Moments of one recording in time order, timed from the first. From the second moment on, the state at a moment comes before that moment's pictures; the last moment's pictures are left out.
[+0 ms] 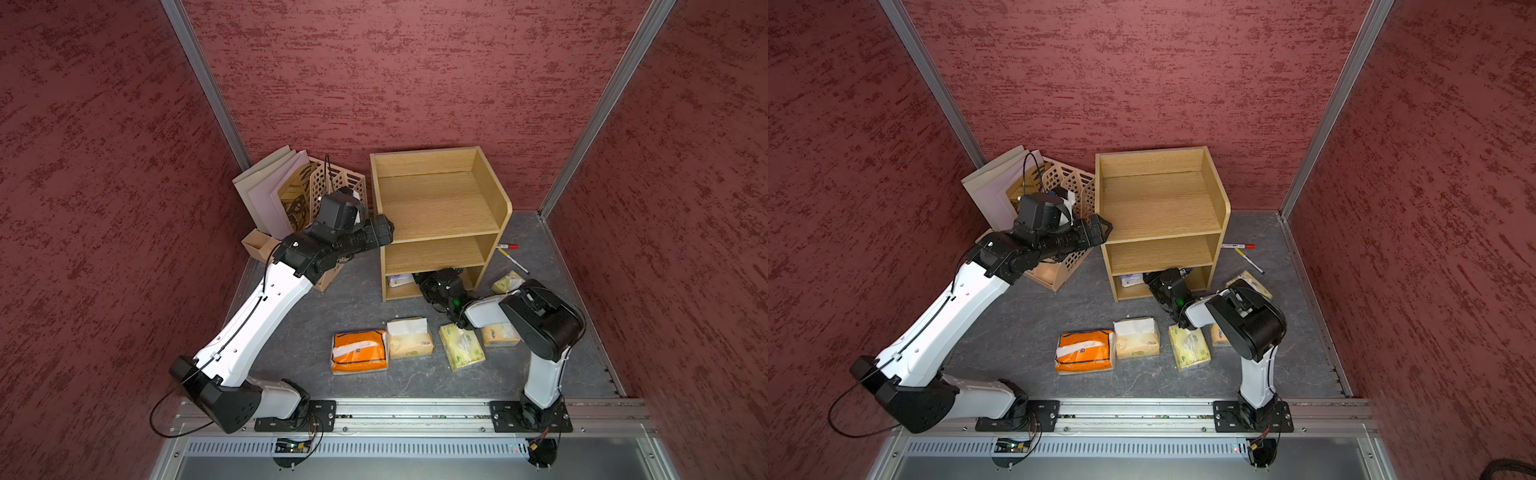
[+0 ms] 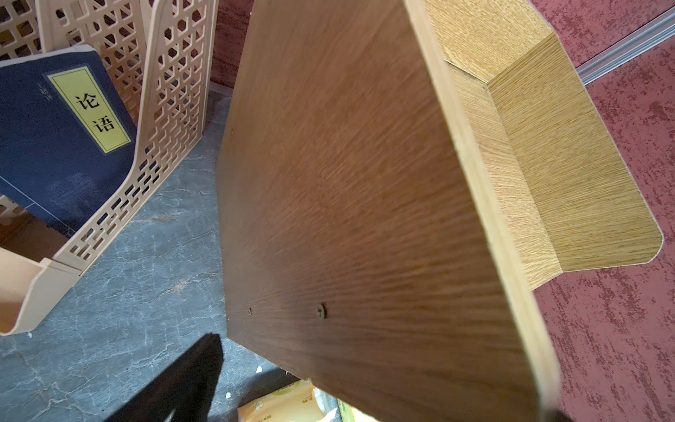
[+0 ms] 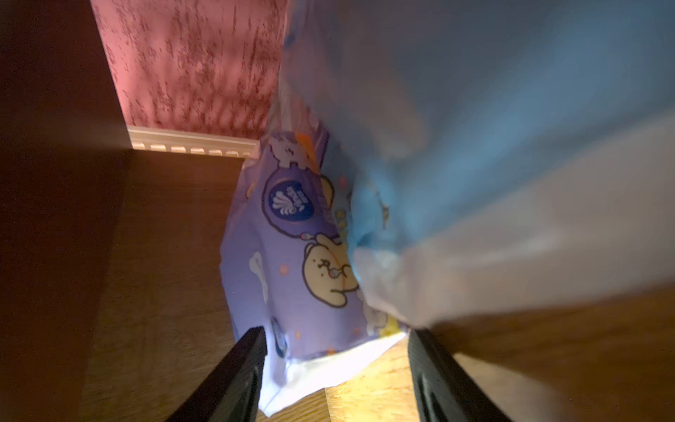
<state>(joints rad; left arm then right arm) -0.53 1.37 1.60 -0.82 0.00 -0.68 0.62 1.91 0.77 0.74 0.02 1.38</state>
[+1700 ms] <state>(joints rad) -0.46 1.26 1.60 -0.81 0.02 -0.63 0.71 1.29 0.74 -0.11 0.04 1.28</state>
